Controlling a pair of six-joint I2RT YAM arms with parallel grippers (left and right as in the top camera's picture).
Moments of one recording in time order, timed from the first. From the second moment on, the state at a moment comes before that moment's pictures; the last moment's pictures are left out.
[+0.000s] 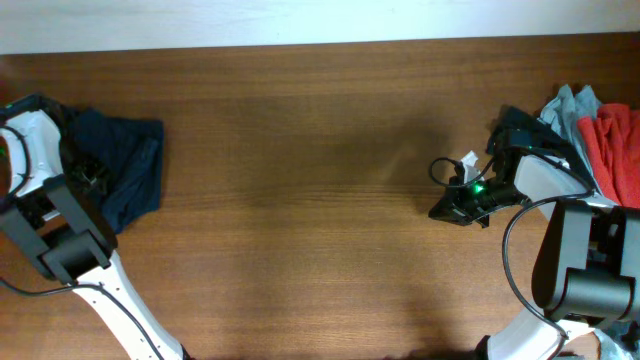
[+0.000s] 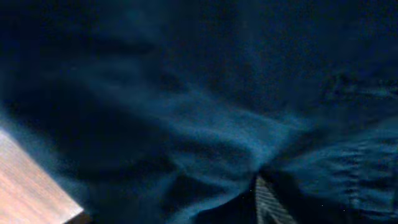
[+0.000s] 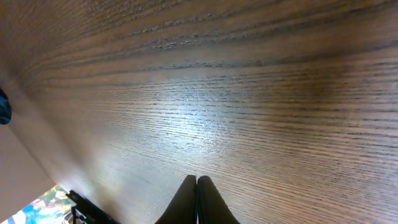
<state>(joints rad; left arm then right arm) 0.49 2.46 2.14 -1.45 -0.17 -0.51 -0.20 1.88 1.10 -0.89 -0.62 0.07</state>
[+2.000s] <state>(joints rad) 0.48 2.41 2.00 -1.26 -0.16 -0.25 -0.20 1.88 1.10 -0.93 -0.62 0.04</state>
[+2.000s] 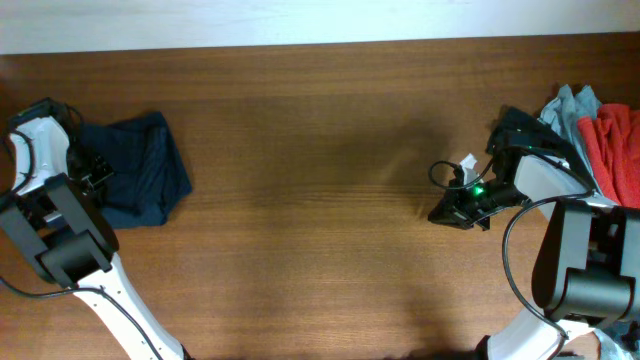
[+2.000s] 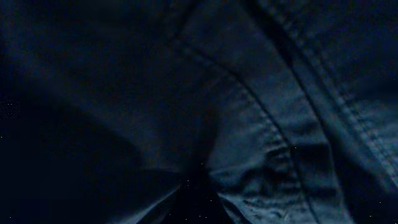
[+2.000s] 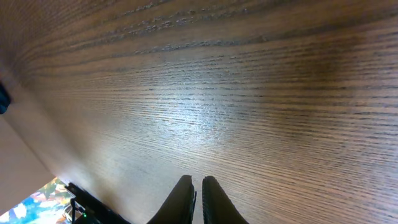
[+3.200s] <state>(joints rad) 0.31 2.29 1.92 -1.24 -0.06 -0.22 -0.20 1.88 1.10 -0.98 -0.65 0.01</state>
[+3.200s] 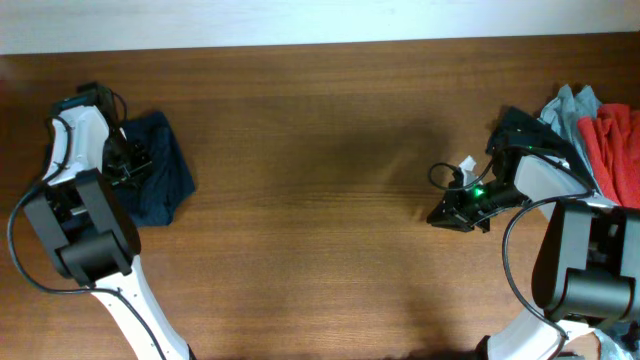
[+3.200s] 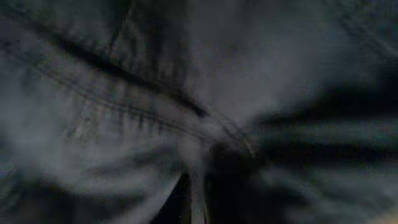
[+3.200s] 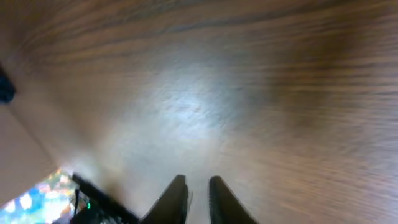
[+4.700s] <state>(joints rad) 0.06 1.59 2.08 -1.67 0.14 0.04 -0.20 0.82 1.39 -1.12 -0.55 -0.11</state>
